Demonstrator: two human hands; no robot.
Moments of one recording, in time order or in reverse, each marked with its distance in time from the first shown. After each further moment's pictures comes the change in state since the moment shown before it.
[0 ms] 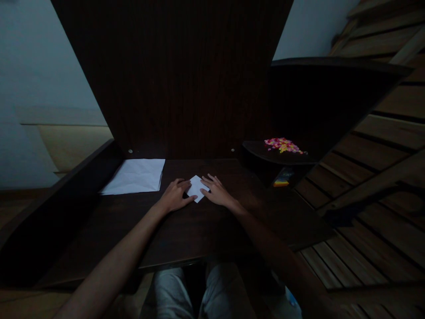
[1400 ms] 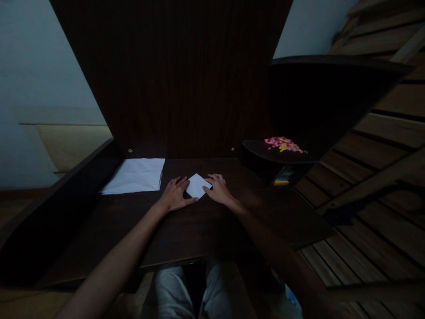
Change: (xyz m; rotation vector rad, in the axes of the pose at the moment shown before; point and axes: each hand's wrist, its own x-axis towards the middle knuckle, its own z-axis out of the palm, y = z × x) left_hand 0.000 0.002 0.001 0.061 -0.078 -0.141; right_hand 0.000 -0.006 -0.005 -0.039 0.095 0.196
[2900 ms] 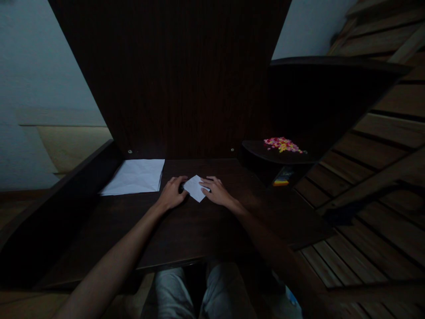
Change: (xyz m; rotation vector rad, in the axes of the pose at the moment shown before) left_hand 0.000 0.003 -0.010 -0.139 0.186 -0.020; right_hand 0.000 0.003 0.000 -0.010 -0.110 -0.214
